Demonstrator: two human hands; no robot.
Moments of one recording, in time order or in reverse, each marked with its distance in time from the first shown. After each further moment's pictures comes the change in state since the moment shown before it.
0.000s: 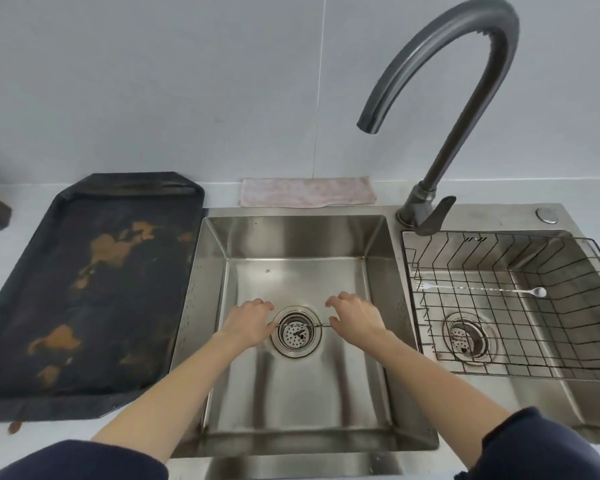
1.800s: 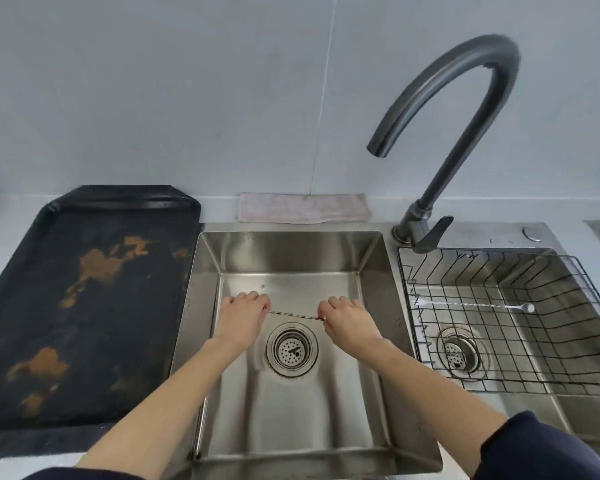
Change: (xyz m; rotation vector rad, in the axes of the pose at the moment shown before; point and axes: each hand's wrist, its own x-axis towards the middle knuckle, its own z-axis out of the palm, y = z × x) left_hand 0.008 -0.011 -0.023 -0.030 0.308 0.067; right_hand 0.006 -0.010 -0.011 -0.114 0.171 -0.135
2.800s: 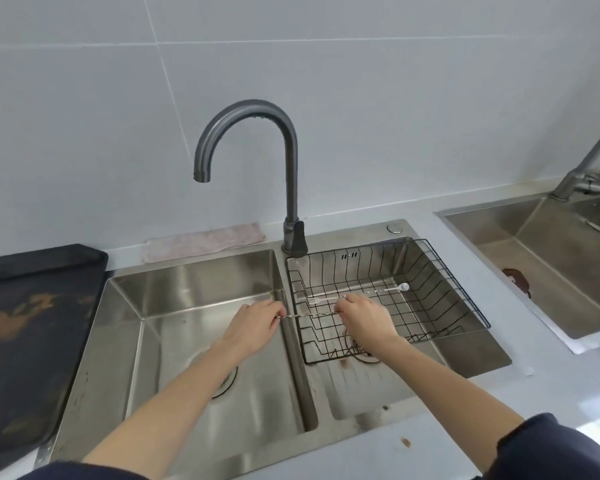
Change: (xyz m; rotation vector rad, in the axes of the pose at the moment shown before) left_hand -0.023 0.200 -0.007 0.004 0.061 0.378; right_hand -0.159 0.150 -0.040 0.016 0.297 0.292
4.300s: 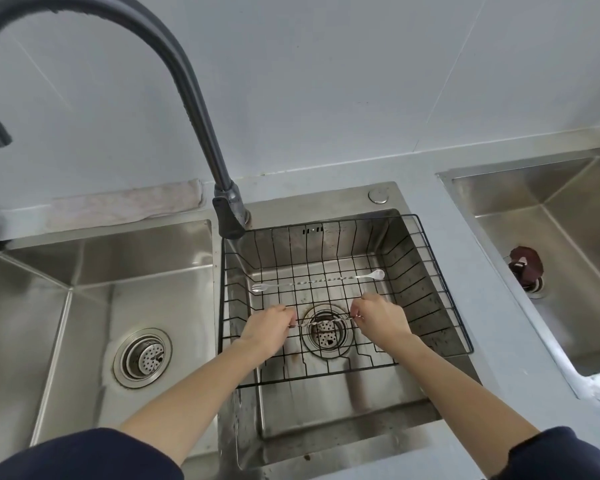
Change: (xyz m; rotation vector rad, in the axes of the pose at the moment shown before) left_hand 0.116 0.087 0.104 -0.004 -0.367 -0.131; right_hand 0.052 0.159 0.054 0.024 -0.411 0.112
